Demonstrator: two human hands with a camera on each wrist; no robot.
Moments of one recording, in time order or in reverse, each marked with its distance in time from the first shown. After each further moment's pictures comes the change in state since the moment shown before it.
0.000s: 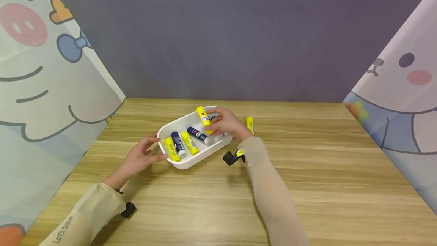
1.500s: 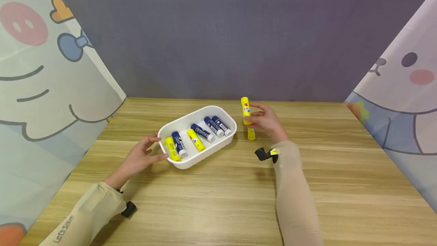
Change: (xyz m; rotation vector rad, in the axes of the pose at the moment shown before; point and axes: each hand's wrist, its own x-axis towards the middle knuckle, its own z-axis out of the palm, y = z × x) left_hand 0.000 0.001 0.000 0.000 0.001 0.005; right_hand -0.042 0.031 -0.092 0.150 0.233 -0.089
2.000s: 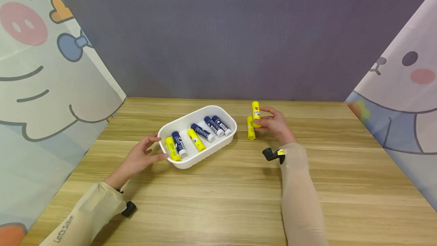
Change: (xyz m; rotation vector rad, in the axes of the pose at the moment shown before) left_hand 0.000 0.001 0.000 0.002 0.006 -0.009; right_hand -0.006 0.017 -0.027 0.047 0.030 0.069
